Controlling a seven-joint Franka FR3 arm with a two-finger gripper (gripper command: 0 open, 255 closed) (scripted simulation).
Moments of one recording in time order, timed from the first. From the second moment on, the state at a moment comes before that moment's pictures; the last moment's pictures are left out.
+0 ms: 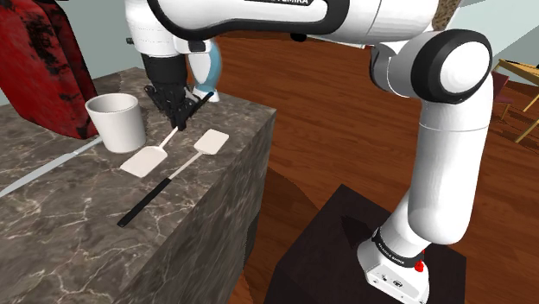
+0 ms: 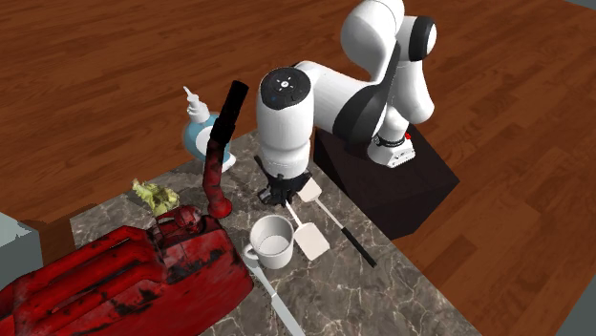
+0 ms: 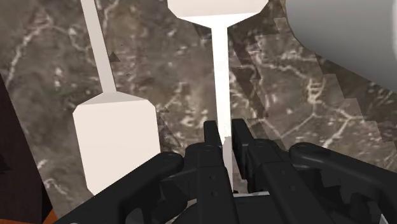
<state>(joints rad) 0.01 0.41 0.73 -1.30 -0.33 1.58 1.97</state>
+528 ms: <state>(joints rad) 0.07 0.45 0.73 -1.11 -0.36 1.44 1.96</state>
